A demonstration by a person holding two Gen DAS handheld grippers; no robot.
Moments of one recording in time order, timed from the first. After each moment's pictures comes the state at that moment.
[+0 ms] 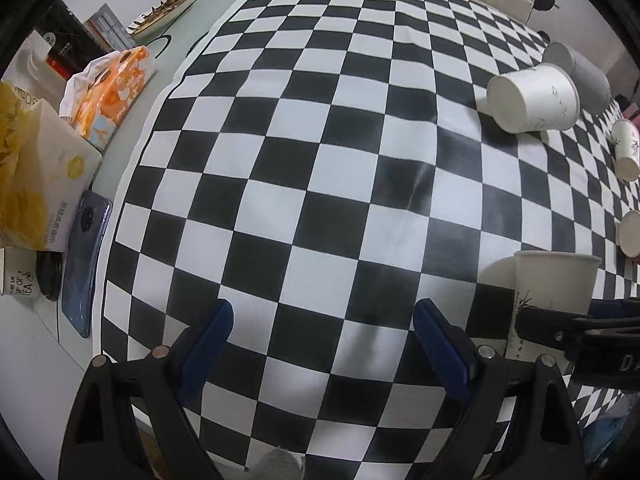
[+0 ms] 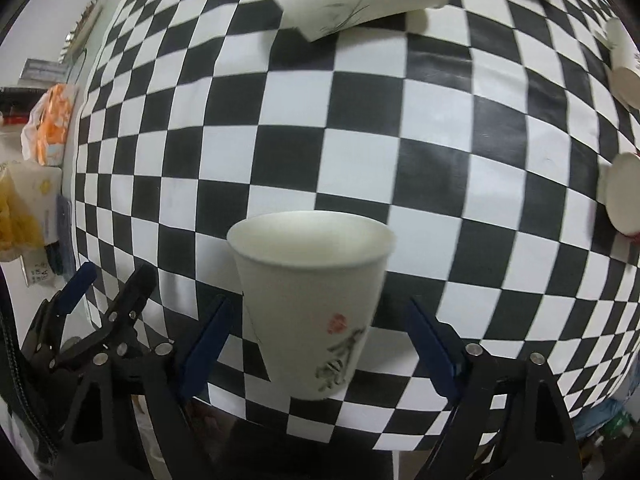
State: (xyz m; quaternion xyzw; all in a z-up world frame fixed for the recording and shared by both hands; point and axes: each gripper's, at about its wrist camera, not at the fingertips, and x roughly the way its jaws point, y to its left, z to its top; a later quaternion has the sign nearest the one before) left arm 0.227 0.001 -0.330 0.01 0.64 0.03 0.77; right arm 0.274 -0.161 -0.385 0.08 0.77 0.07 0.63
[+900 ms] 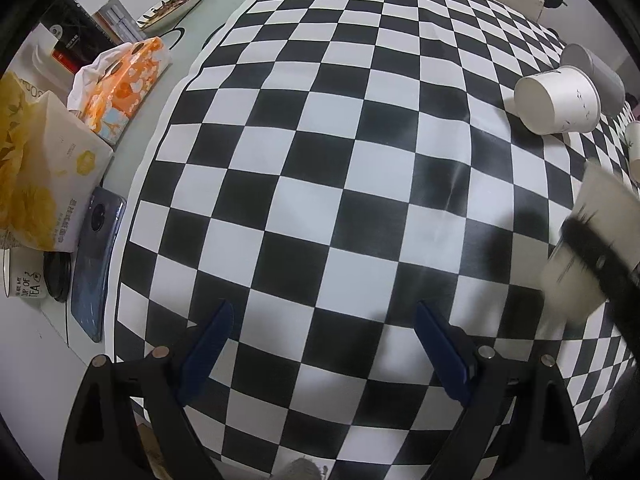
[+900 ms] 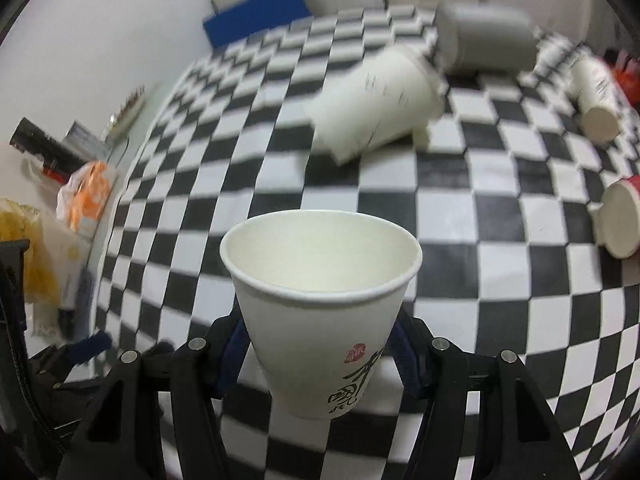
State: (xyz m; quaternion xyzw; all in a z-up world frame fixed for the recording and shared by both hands) left arm 0.239 0.035 -0.340 0.02 0.64 0.05 0.76; right arm 0.261 -0.155 -0.349 0.11 0.54 0.04 0.84
